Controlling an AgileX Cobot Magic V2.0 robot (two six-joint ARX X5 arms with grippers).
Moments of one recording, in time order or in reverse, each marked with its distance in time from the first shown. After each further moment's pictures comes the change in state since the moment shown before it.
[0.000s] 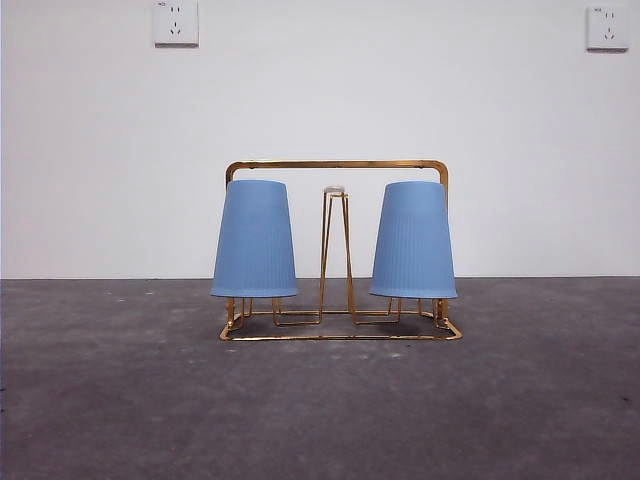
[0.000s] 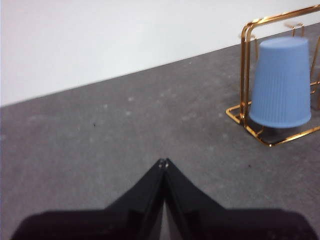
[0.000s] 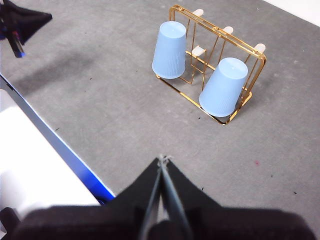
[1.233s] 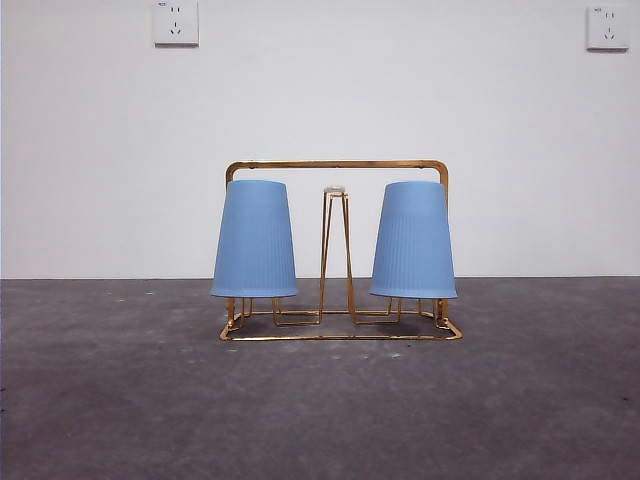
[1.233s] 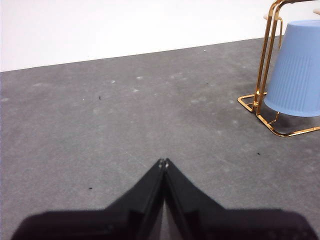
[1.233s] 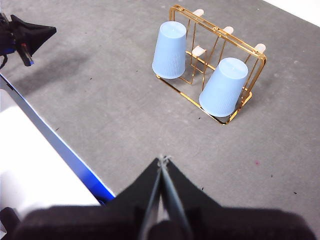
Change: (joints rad) left arm 0.010 -0.095 -0.108 0.000 -0.045 -0.097; right arm 0.000 0.001 0.000 0.000 0.001 0.000
